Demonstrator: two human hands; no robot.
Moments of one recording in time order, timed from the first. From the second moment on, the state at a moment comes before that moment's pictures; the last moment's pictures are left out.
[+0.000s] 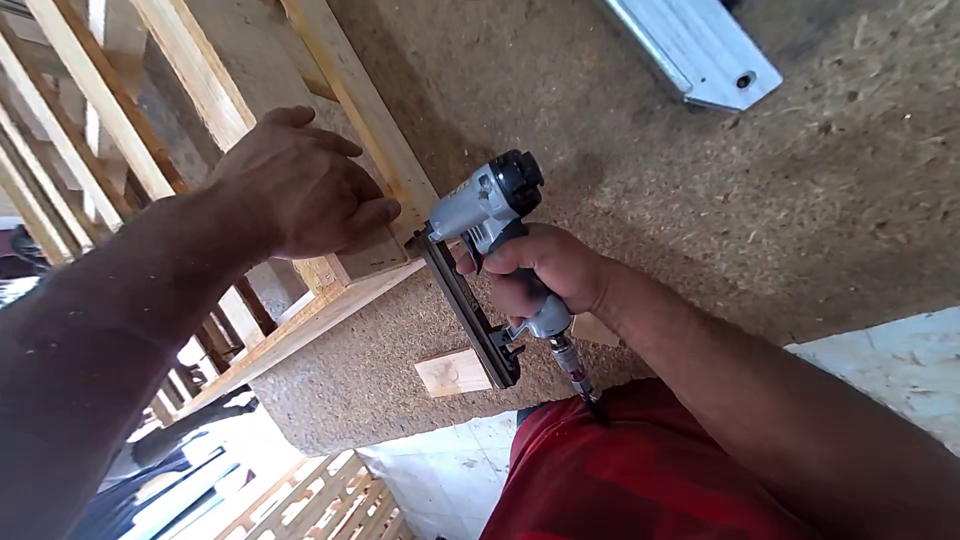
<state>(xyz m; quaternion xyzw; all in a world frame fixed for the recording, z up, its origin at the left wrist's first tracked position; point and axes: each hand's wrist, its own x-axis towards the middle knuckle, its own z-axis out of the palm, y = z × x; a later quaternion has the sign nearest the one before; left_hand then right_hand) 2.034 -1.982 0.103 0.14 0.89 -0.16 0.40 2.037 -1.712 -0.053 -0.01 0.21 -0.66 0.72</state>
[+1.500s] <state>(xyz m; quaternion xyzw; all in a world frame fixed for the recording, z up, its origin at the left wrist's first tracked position) 2.041 -1.989 0.100 0.16 0.95 -0.05 0.27 2.011 -1.738 -0.042 0.02 0.21 -0.65 0.72</state>
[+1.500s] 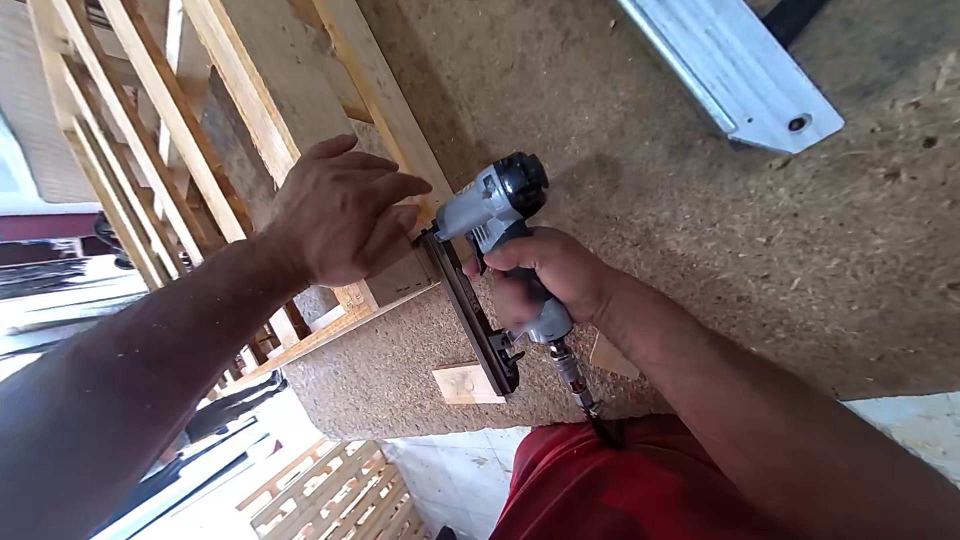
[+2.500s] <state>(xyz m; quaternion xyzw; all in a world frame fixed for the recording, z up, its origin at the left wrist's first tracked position) 2.045 -1.992 0.096 0.15 0.96 -0.02 0.23 2.029 -1.718 -0.039 -0.01 0.20 -0.64 0.74</state>
